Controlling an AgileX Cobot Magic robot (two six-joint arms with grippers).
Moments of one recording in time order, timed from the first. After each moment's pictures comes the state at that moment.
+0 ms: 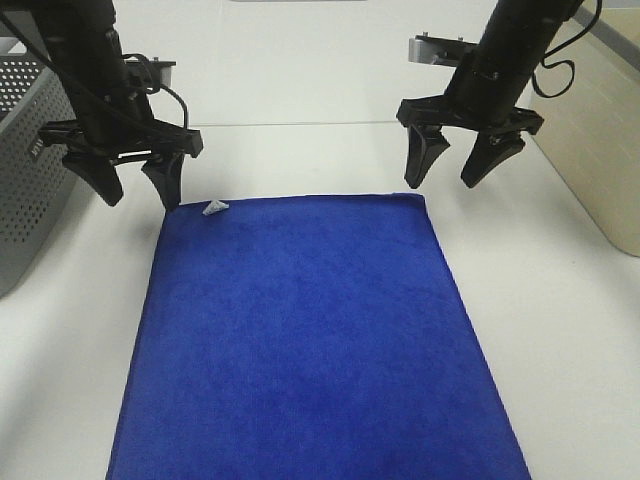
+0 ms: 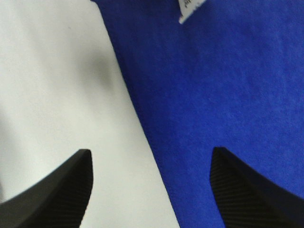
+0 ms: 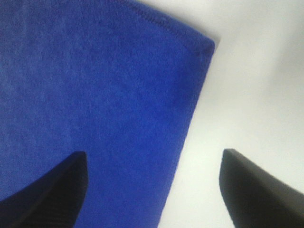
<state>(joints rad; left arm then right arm) -0.25 2.22 -1.82 -0.10 1.21 -0.06 0.21 2.22 -1.85 0.29 1.19 -0.16</state>
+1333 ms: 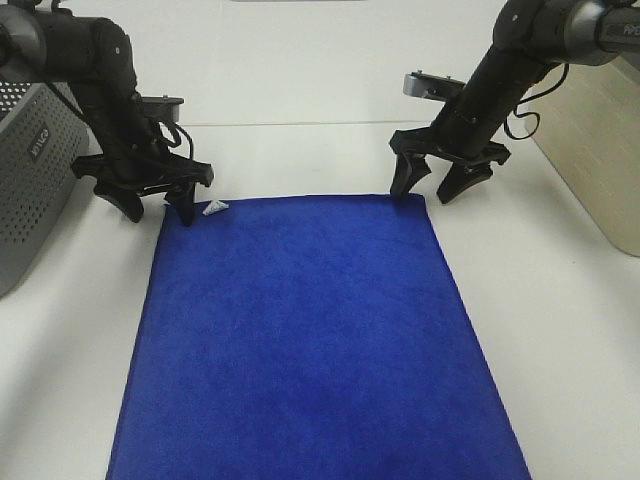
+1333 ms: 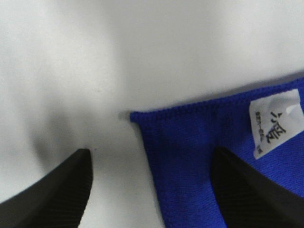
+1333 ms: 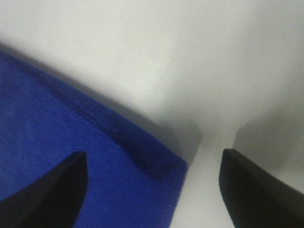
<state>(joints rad) -0.22 2.41 -1.89 -0.09 0.96 -0.06 0.15 2.46 -1.99 0.43 1.05 -0.31</state>
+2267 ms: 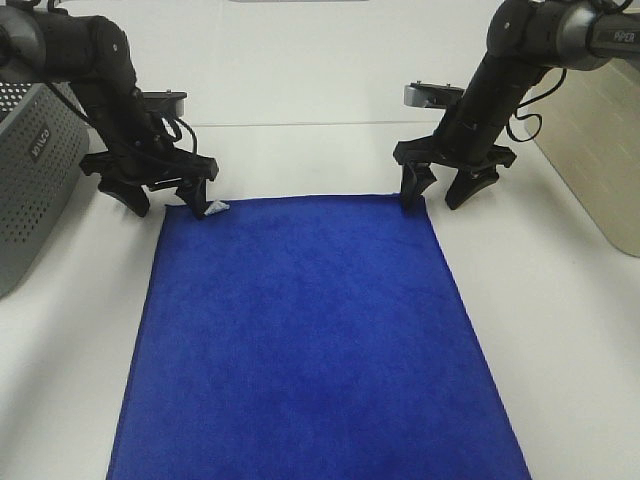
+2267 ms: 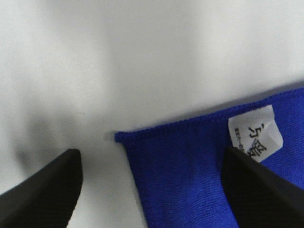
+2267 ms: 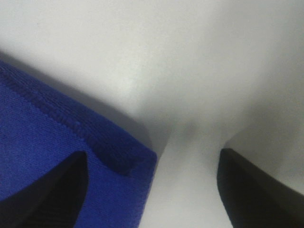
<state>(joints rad) -0.21 2.44 -1.91 -0.16 0.94 0.01 0.15 2.49 -2.01 0.32 1.08 -0.25</state>
